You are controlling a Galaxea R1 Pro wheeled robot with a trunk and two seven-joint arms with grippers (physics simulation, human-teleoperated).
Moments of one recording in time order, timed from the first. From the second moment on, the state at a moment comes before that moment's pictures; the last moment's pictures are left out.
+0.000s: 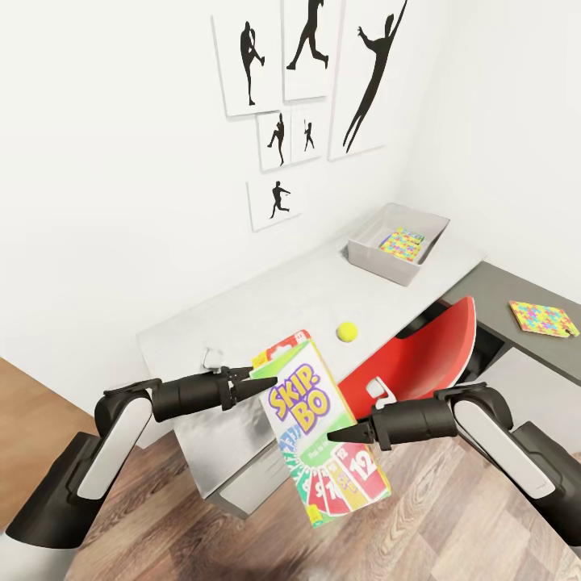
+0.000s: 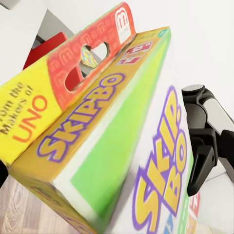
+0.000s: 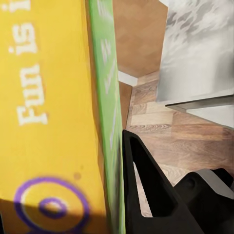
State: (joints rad) left arm -0.53 0.21 -0.23 -1.59 0.74 0.80 -0.74; right arm -0.61 -0.51 0.49 -1.59 -0.99 1.05 0.69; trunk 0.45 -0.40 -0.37
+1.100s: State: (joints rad) left arm -0.53 0.22 -0.20 -1.59 0.72 0.82 -0.74; right arm -0.61 -0.52 0.45 -1.59 -0.99 1.04 0.69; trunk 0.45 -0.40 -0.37
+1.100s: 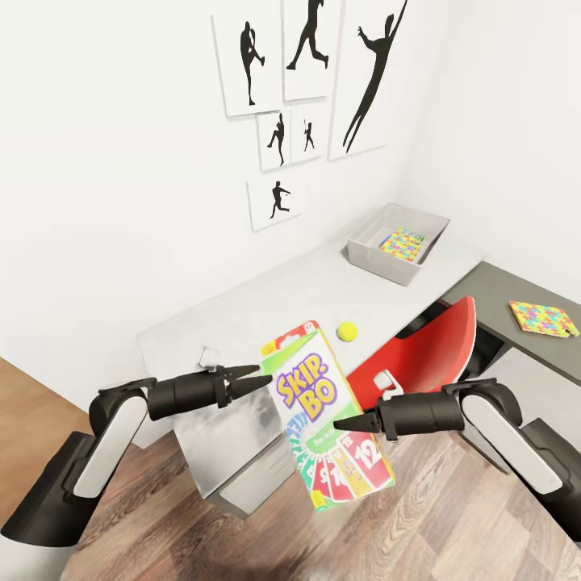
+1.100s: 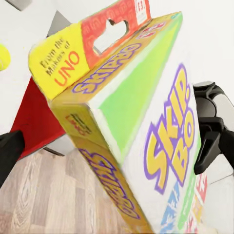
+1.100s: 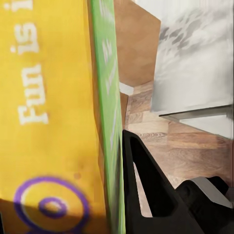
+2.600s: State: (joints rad) left arm -0.46 0.21 0.25 -1.60 0.82 0.96 -0.69; right arm -0.65 -0.64 -0.27 -1.60 -0.99 1.04 0.69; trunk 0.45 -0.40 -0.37
